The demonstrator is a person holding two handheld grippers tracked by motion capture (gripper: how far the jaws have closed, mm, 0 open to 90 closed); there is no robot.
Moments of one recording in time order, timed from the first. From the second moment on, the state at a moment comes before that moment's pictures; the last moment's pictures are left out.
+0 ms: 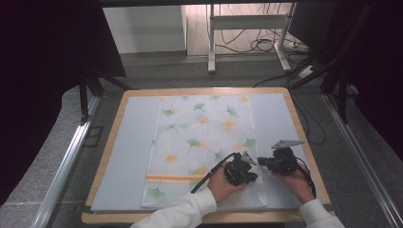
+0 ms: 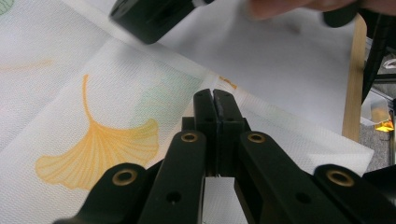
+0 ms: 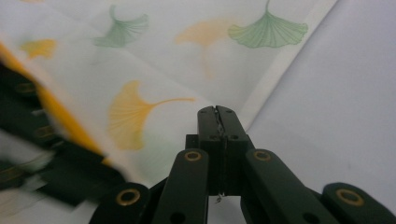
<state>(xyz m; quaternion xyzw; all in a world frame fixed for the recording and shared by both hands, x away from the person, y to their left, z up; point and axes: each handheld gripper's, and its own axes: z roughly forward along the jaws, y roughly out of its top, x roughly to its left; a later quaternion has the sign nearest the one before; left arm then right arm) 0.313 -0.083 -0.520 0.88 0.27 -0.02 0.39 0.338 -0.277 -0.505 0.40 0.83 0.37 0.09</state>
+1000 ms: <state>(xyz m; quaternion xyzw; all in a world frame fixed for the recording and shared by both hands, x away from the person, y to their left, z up) 0.310 -0.079 -0.524 0.87 0.29 -0.02 0.40 0.296 -0.272 -0.516 0.45 0.82 0.34 0.04</state>
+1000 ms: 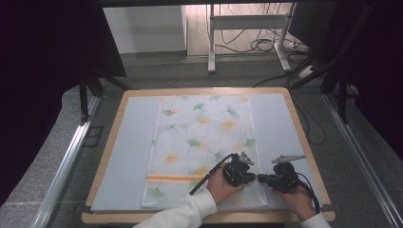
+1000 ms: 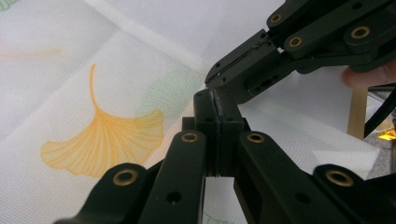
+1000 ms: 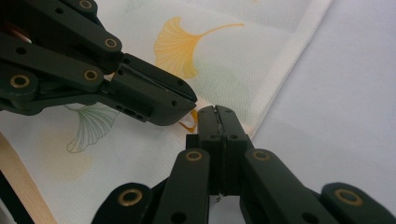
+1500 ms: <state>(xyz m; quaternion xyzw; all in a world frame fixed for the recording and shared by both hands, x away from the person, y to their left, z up) 0.311 -0.069 -0.529 0.86 0.30 -0.04 0.41 0.295 -0.272 -0.517 0.44 0.83 0.34 0.05</state>
